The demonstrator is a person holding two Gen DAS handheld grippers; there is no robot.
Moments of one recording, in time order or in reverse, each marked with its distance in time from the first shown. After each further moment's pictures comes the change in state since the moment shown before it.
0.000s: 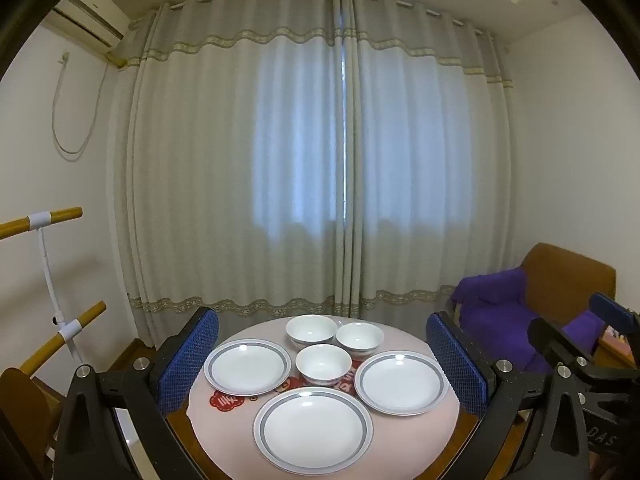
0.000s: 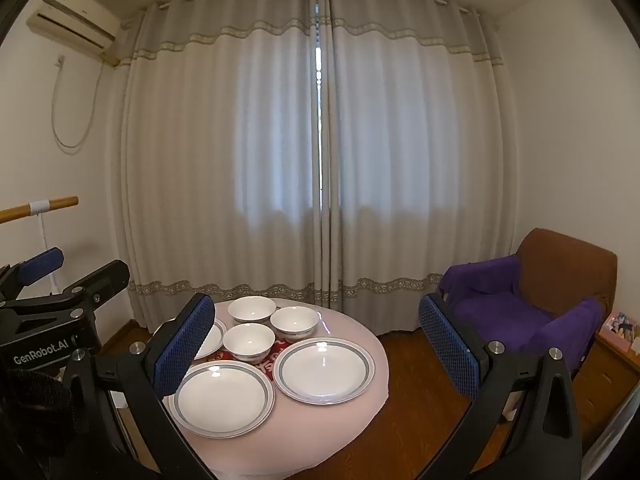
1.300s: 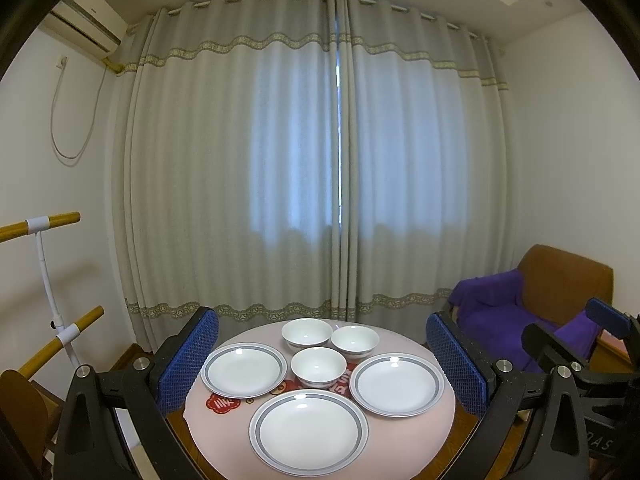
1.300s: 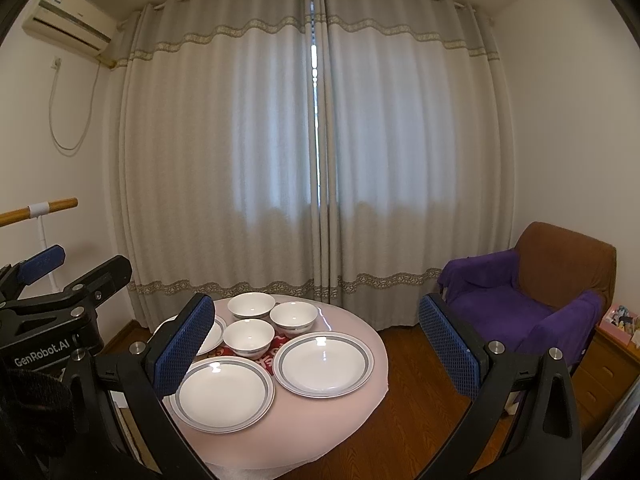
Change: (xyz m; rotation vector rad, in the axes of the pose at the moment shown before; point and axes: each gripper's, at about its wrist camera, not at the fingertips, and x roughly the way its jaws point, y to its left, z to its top) left arm -0.005 0.000 -0.004 0.011 -0.031 -0.005; right arm -0.001 -0.006 -0.008 0.011 0.023 -0.004
